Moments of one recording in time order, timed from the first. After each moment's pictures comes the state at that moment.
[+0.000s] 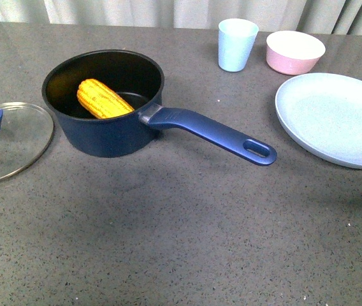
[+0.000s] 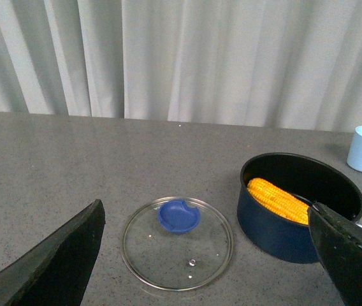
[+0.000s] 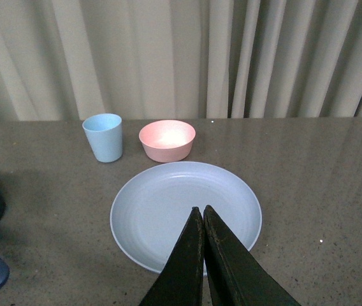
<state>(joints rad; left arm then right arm) 0.00 0.02 0.01 0.00 0.00 -0.01 0.00 0.43 0.02 0.43 0.00 0.00</state>
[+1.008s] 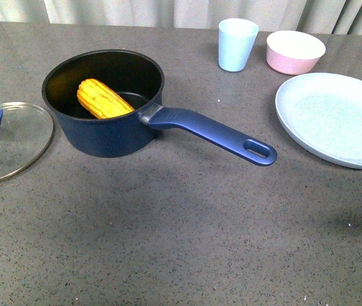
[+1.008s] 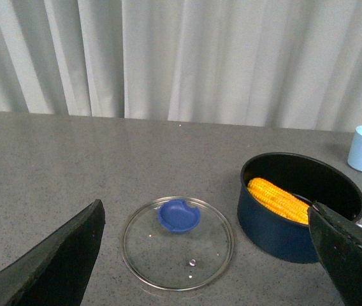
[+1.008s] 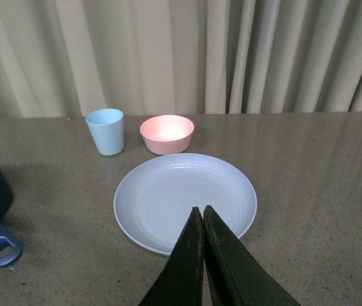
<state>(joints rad) 0.00 0.02 0.01 0.00 0.00 -0.01 0.00 0.01 0.02 0.00 0.00 0.00</state>
